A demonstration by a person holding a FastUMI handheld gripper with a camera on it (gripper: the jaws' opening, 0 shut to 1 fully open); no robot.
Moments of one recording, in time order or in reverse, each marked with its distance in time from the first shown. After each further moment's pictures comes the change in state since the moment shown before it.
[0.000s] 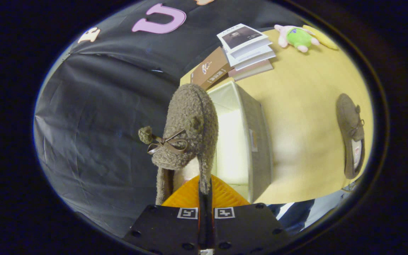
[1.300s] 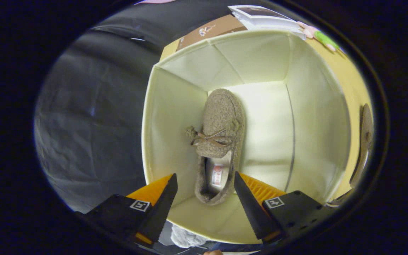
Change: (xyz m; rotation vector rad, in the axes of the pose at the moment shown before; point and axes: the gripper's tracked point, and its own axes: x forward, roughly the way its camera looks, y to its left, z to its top) arm 0.114 -0.005 -0.032 -0.111 0.148 -0.194
